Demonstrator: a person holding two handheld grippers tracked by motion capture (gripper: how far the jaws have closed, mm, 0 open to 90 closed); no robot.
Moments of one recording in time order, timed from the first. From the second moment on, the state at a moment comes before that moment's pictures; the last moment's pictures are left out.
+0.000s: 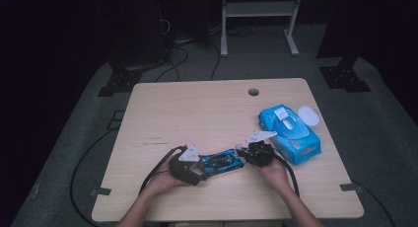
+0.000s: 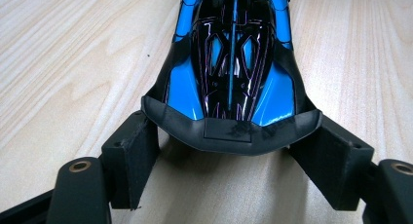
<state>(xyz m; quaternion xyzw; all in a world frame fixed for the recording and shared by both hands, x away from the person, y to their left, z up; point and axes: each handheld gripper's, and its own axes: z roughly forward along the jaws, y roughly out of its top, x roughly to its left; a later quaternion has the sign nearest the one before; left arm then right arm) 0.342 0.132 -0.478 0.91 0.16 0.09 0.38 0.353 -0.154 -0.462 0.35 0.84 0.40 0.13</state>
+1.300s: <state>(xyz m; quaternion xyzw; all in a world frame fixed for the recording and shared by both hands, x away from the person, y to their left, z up) 0.341 0.131 -0.478 0.91 0.16 0.09 0.38 0.337 -0.152 -0.459 0.31 0.85 0.42 0.08</state>
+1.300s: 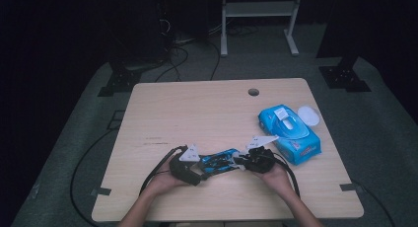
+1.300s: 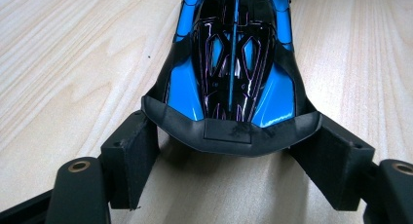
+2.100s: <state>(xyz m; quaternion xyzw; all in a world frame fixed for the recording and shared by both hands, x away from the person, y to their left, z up) 0.345 0.144 -0.466 0.88 0.20 0.04 0.43 0.334 -0.152 -0.461 0.31 0.84 0.43 0.08</state>
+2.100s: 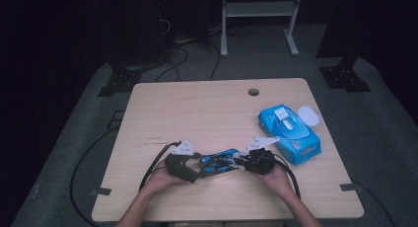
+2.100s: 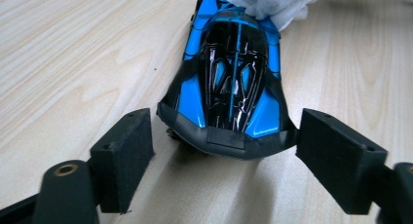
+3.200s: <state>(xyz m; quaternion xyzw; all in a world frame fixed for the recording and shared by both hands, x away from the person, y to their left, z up) 0.346 0.144 -0.469 0.88 0.21 0.03 0.43 0.358 -0.040 -0.445 0.23 0.88 0.41 0.04</state>
